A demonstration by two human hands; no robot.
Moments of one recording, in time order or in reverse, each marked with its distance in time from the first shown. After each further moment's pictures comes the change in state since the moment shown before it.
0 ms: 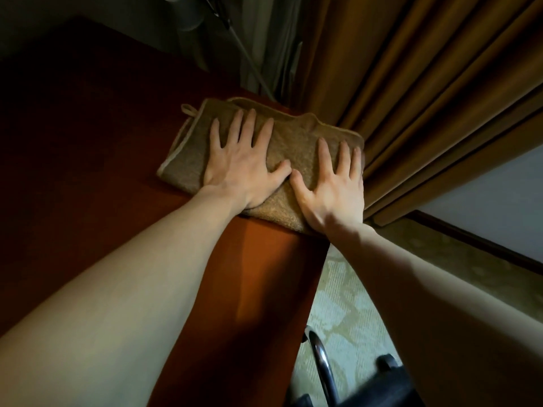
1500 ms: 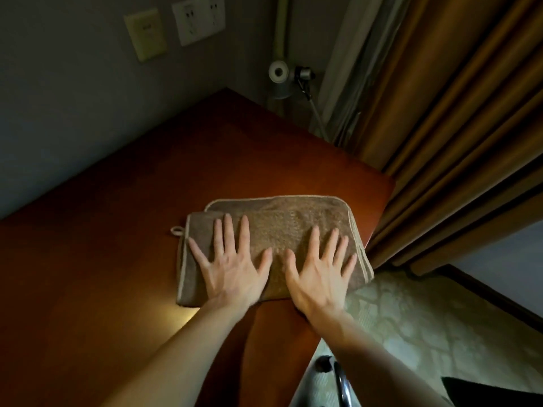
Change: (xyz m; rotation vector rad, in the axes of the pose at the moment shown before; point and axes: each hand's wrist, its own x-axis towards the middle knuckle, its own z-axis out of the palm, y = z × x) left_hand -0.266 -0.038 -0.022 0.002 -0.057 -0.504; right_hand -0.200 -0.086 -0.008 -0.079 -0.211 -0.118
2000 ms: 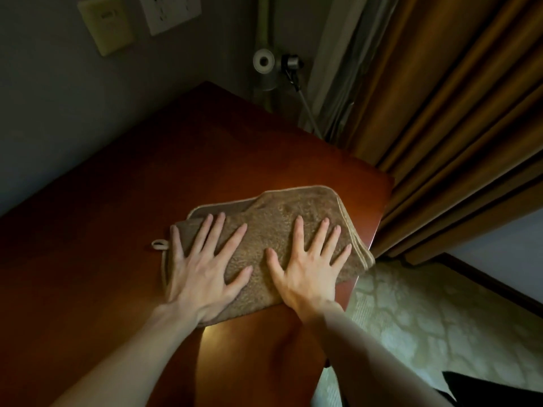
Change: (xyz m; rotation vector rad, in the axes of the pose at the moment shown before) left_hand 0.040 -0.055 -0.002 0.055 0.030 0.367; right_hand 0.044 -0.016 0.019 -0.080 0.027 0.024
